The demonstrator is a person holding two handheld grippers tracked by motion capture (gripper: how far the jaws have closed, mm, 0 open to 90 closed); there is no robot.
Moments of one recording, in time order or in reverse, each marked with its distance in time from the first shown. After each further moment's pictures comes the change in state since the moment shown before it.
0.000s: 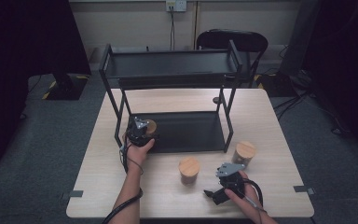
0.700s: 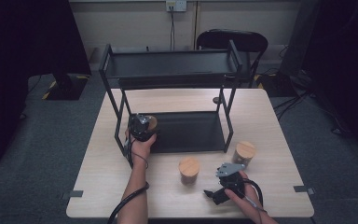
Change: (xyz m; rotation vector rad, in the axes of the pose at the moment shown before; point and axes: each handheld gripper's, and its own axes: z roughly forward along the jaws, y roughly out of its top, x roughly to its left) left arm 0.002 0.012 0.017 0.003 0.070 -0.021; right arm 0.000 0.000 0.000 0.000 0.000 0.000
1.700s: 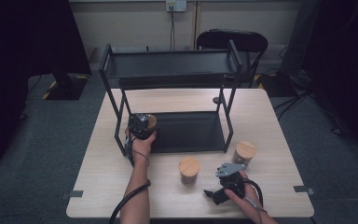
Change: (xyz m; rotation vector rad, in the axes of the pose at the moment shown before) left arm 0.002 0.002 0.004 0.010 0.013 -0.054; right arm 0.000 0.000 0.000 0.000 0.000 -0.001
